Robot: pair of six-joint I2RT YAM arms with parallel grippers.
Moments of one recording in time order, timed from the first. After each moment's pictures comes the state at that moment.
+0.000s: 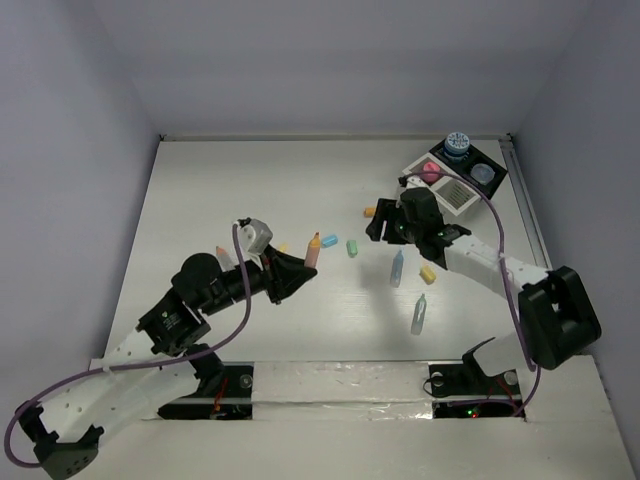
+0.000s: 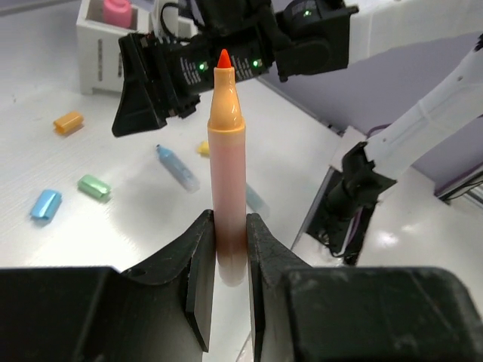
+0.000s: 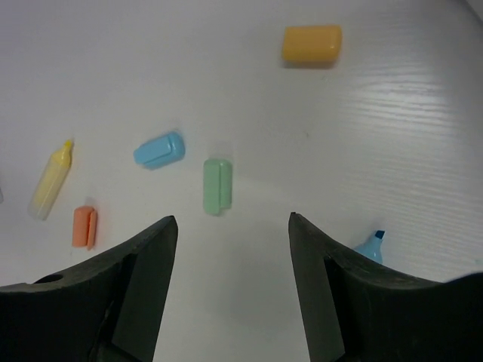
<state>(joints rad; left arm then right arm) -0.84 0.58 0.67 -0.11 0.25 -0.36 0.50 1.41 0.86 -0.07 0.03 0.50</state>
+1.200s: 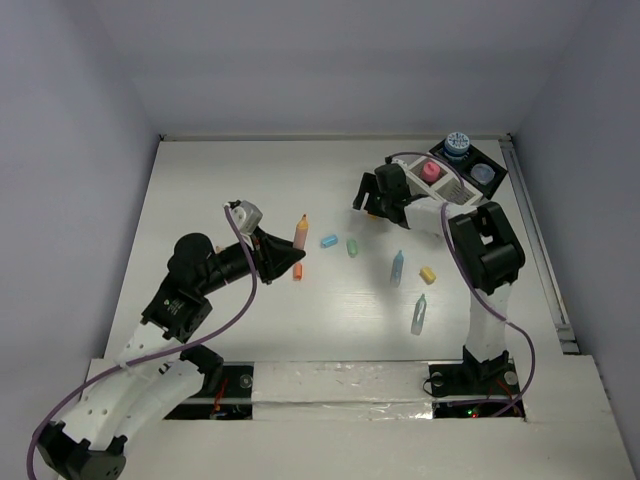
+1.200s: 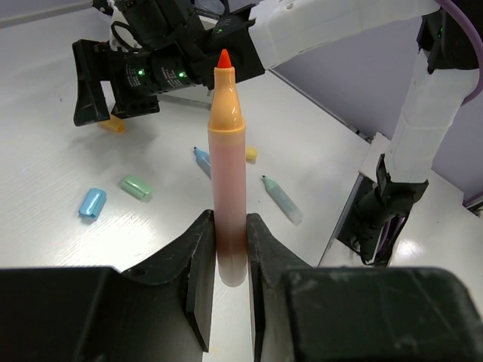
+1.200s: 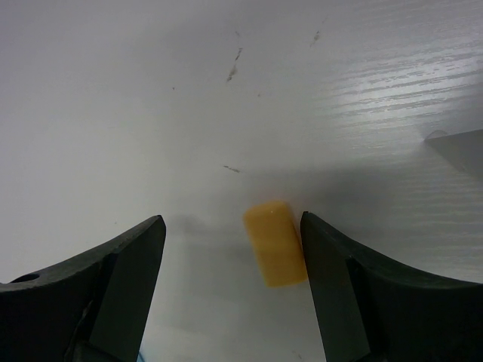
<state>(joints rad) -0.54 0.65 0.67 -0.06 0.51 -0.33 0.42 2.03 1.28 0.07 0.14 0.61</state>
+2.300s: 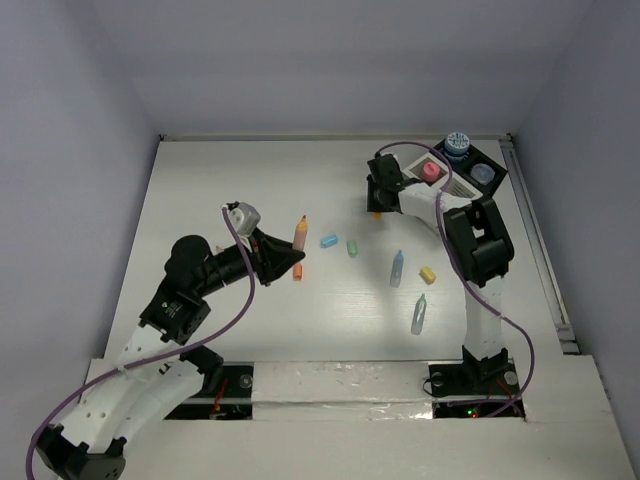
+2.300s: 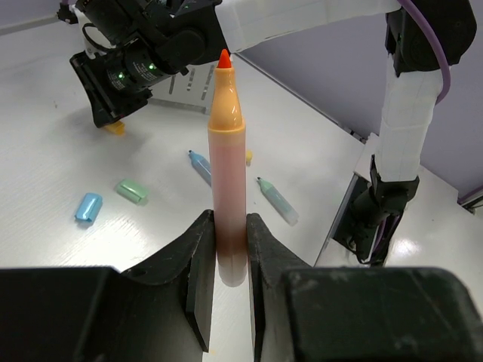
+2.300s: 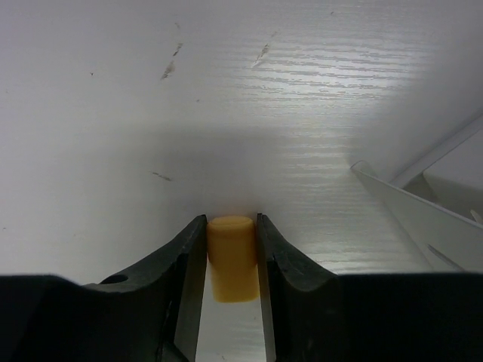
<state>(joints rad) -0.53 0.63 0.67 -0.06 0.52 -0.33 0.42 2.12 1.50 -0.25 0.21 0.34</state>
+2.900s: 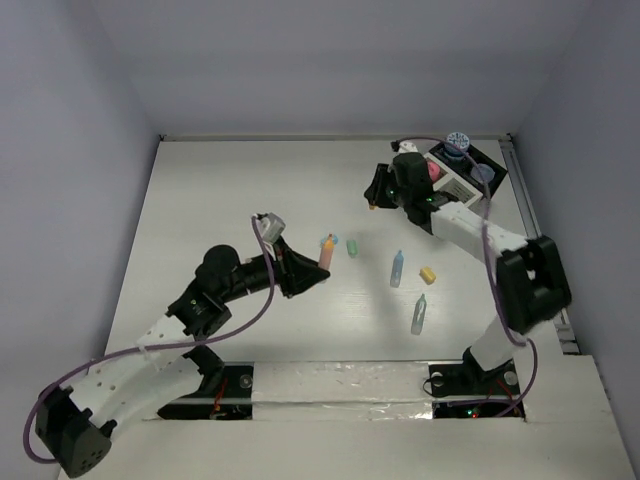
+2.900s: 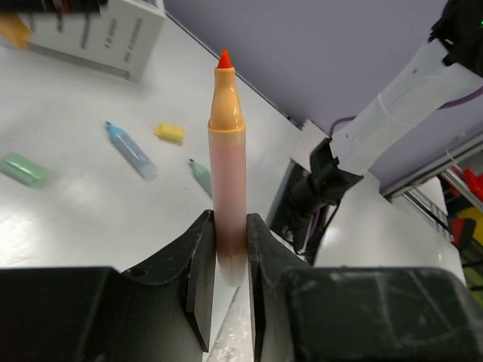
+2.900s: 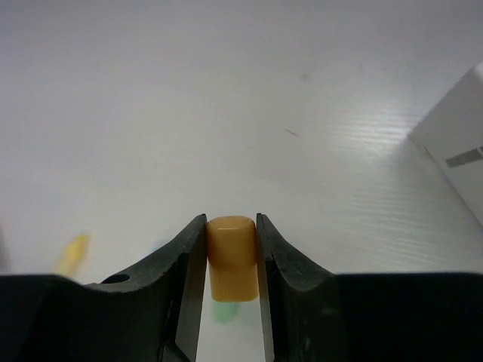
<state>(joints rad) -0.68 0.72 0.54 0.15 0.49 -0.54 0.43 1.73 1.22 -0.09 0.04 0.43</state>
